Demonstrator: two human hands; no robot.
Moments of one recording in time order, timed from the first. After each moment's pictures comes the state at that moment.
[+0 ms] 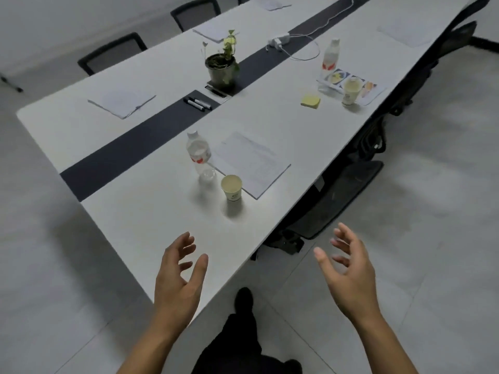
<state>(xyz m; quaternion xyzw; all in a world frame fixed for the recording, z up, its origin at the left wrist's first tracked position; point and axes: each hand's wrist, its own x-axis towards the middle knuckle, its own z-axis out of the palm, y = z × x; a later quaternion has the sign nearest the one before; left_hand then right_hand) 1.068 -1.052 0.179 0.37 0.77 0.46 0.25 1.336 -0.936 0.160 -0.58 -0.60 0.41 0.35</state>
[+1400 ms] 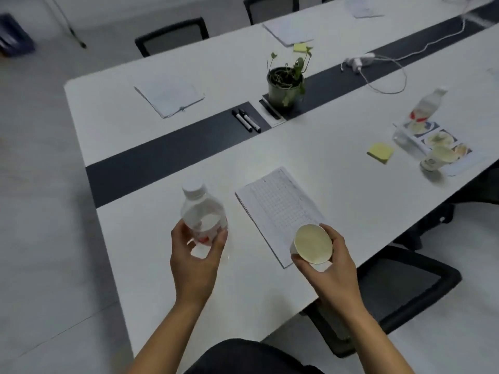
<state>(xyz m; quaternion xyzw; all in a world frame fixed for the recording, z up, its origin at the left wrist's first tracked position) 0.965 -0.845 0.175 0.15 0.79 0.58 0.15 1.166 -0.711 0.160 -0.50 -0.68 0.49 0.23</state>
